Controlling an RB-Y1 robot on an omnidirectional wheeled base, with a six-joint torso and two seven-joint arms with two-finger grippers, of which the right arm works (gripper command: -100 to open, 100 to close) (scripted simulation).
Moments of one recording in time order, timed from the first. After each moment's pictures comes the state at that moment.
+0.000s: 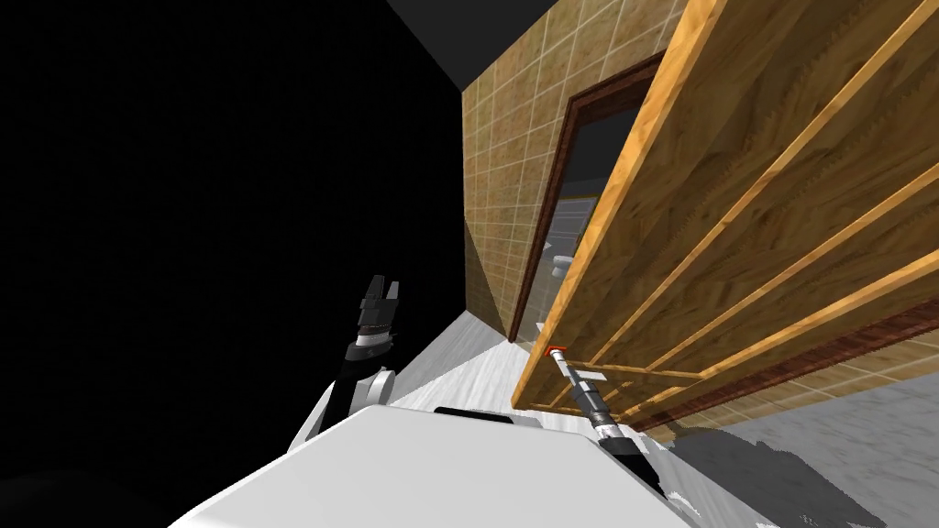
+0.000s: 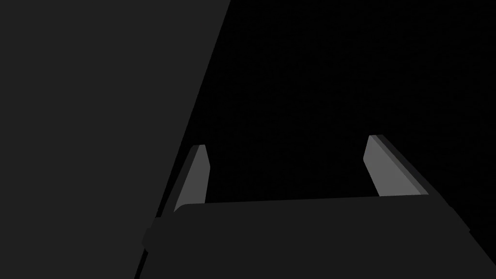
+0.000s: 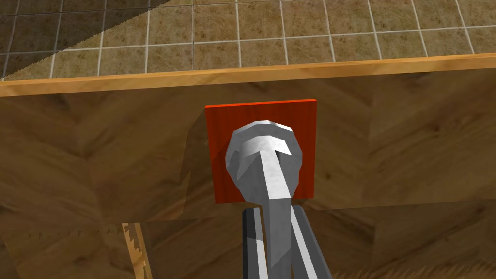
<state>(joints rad) 0.01 -0.47 0.21 -0.37 -0.16 -1.25 -0.41</state>
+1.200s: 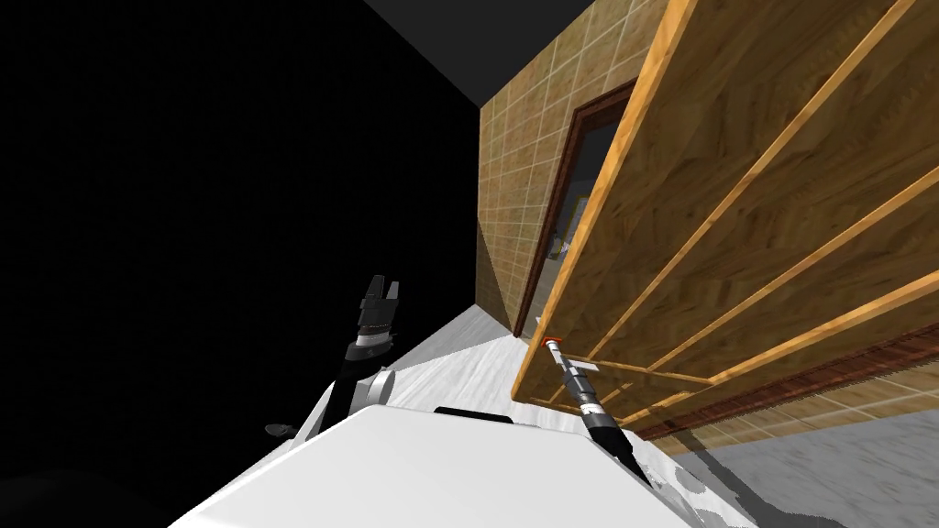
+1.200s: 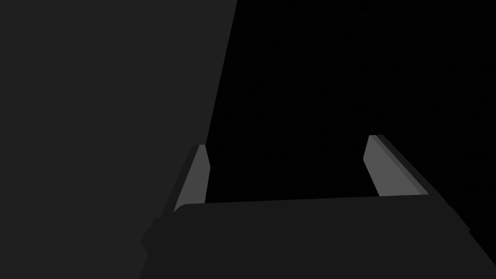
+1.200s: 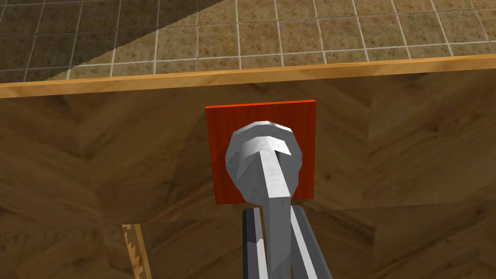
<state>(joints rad) -0.01 -0.41 0.08 -0.46 -0.10 -1.10 -0.37</state>
